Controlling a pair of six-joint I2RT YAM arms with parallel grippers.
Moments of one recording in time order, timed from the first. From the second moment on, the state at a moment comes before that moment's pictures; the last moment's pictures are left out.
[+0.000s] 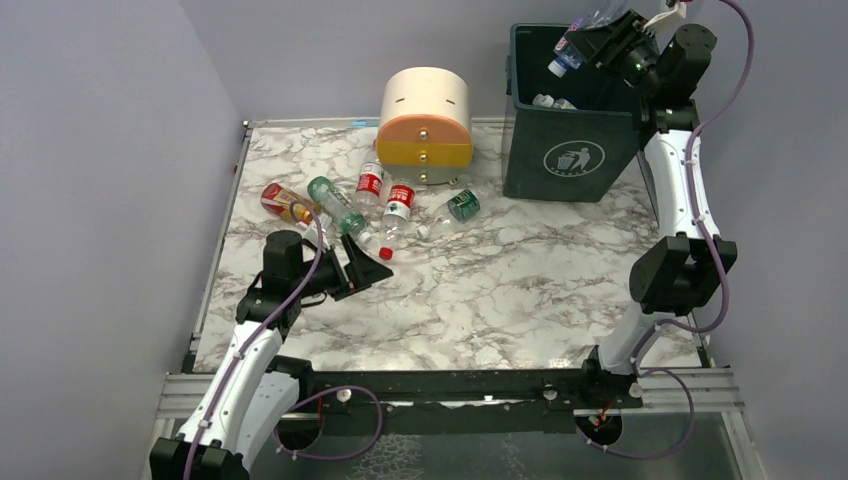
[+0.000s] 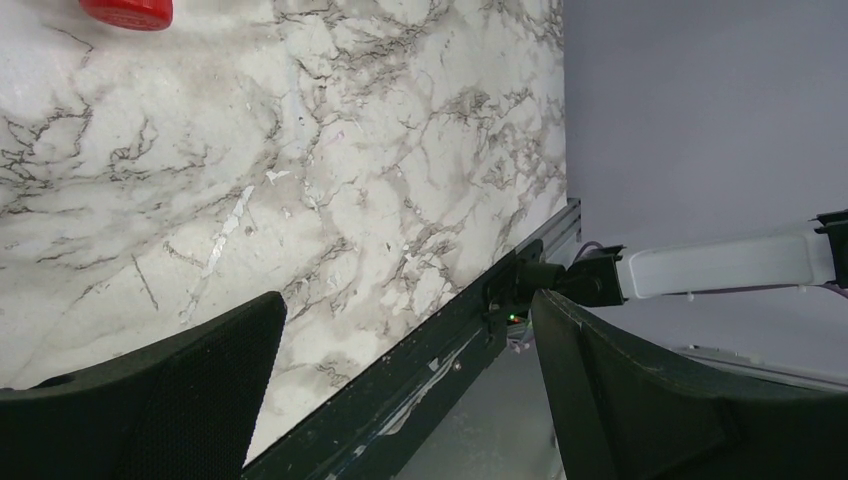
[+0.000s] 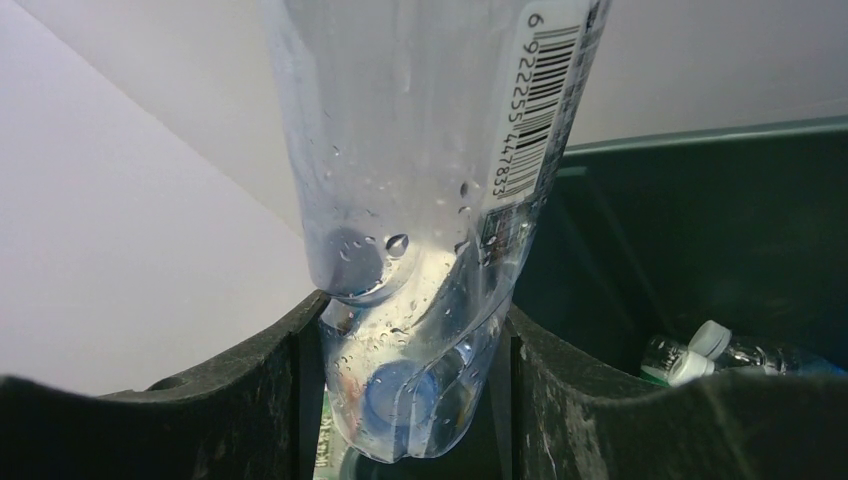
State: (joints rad) left arm -0.17 0.72 0.50 -0.36 0.71 -0.76; right arm -0.10 1.80 1.91 0.06 -0.61 0.67
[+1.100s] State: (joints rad) left arm -0.21 0.82 0.50 -0.23 0.71 -0.75; right arm -0.10 1.65 1.75 -0.17 -0.53 0.56
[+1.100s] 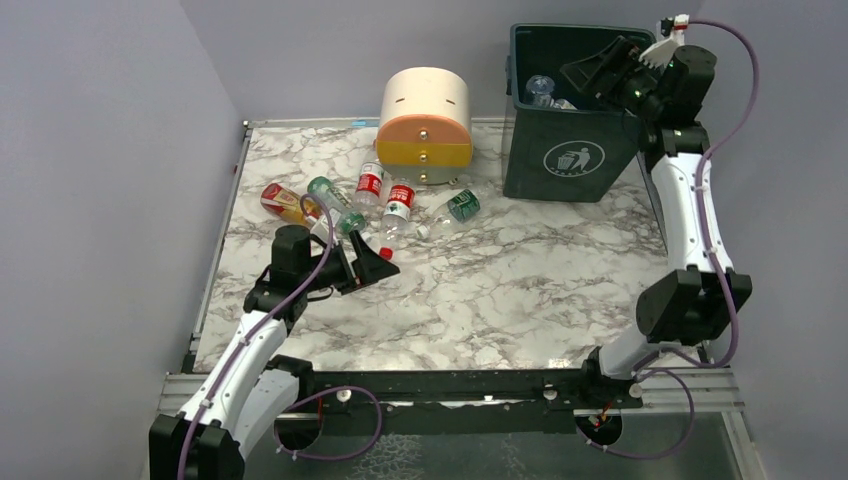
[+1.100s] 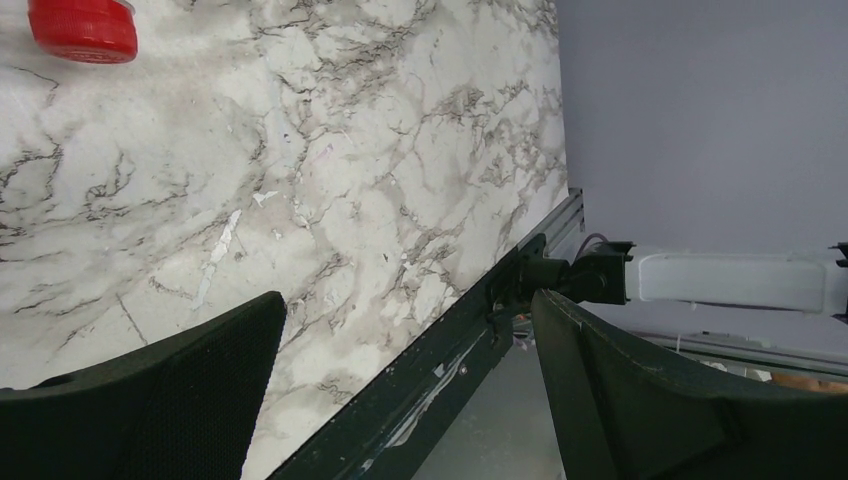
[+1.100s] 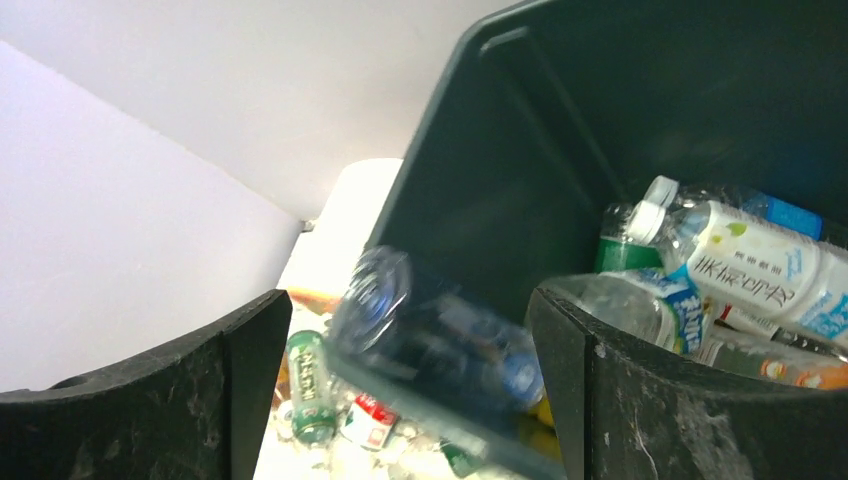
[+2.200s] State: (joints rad) left arm -0.53 1.74 1.11 0.08 0.26 -0.31; right arm -0.10 1.02 0.92 -0.12 -0.79 0.72
